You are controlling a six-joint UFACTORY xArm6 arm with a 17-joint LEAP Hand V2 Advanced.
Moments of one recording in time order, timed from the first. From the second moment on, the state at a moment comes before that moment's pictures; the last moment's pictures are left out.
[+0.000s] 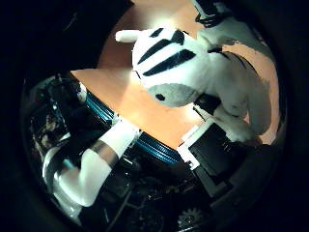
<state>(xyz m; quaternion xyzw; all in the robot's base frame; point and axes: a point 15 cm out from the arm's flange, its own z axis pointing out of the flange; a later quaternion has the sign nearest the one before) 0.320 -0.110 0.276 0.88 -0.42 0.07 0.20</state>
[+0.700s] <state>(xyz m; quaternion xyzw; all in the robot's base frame) 0.334 -0.010 0.541 0.87 -0.45 0.20 -0.03</state>
